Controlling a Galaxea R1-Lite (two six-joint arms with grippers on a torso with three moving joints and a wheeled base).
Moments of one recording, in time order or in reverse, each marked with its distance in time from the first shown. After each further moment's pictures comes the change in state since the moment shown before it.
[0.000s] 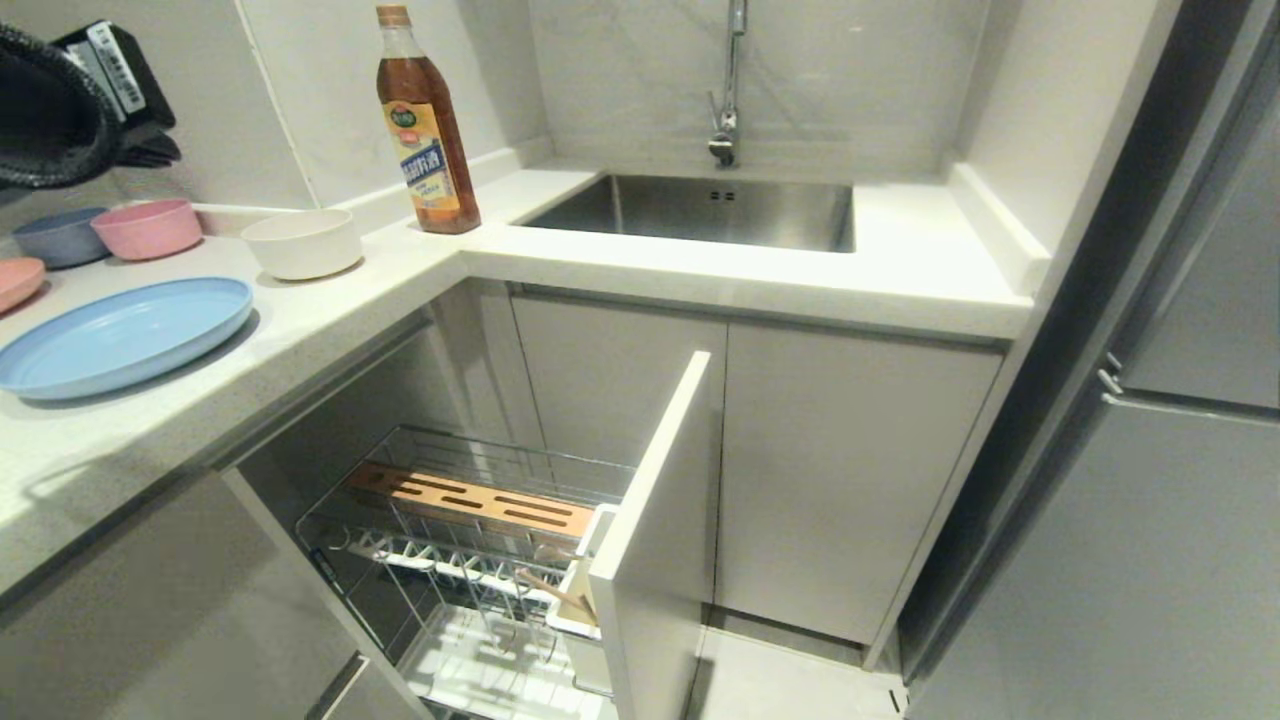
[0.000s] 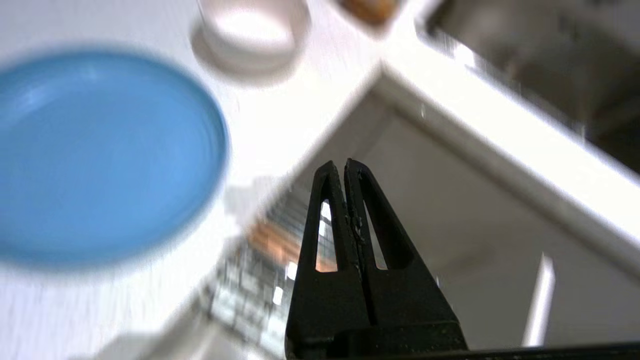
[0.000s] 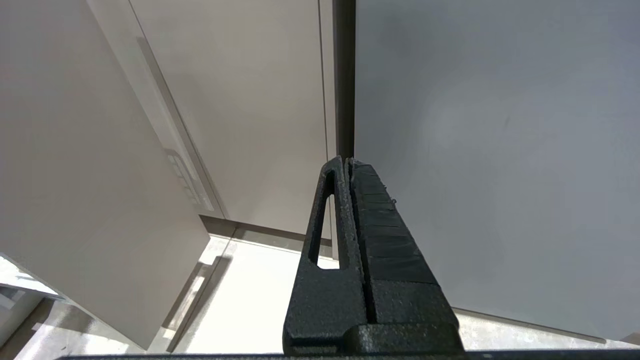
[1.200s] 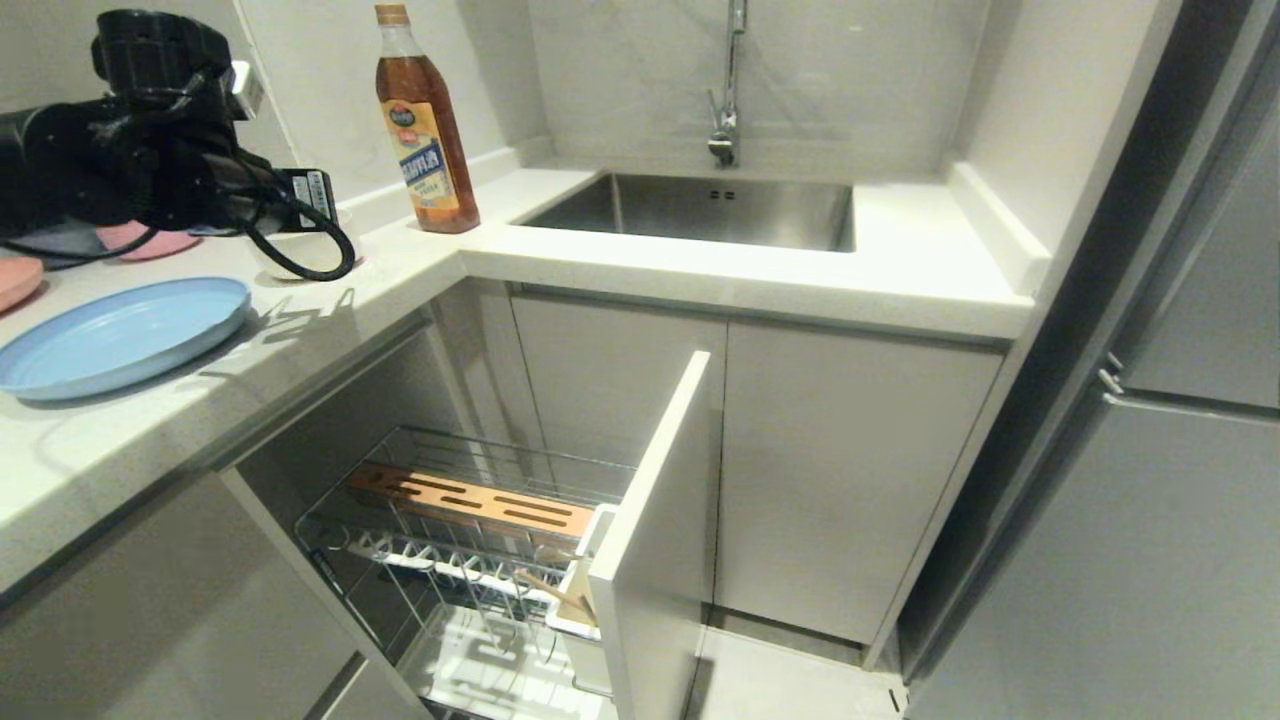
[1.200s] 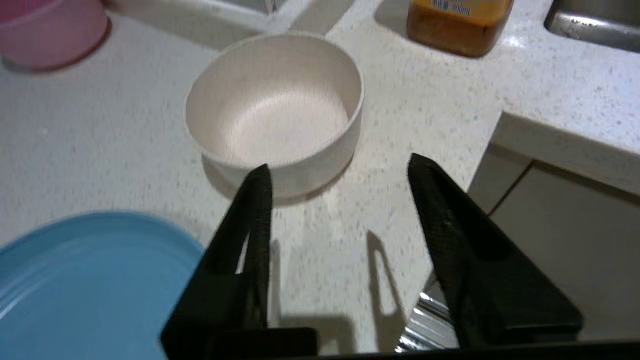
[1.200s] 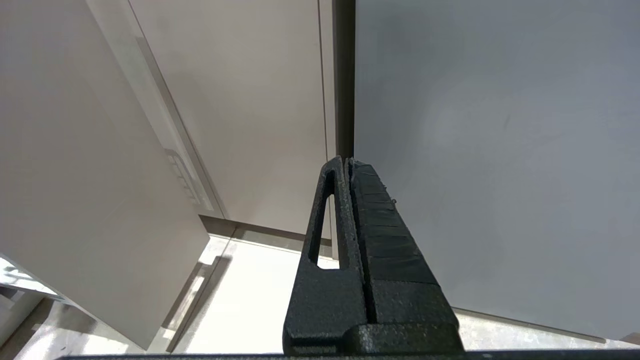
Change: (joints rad) left arm 0.130 0.385 -0.002 -0.455 -0.007 0.396; right arm -0.001 0.000 0.000 0.000 0.000 0.000
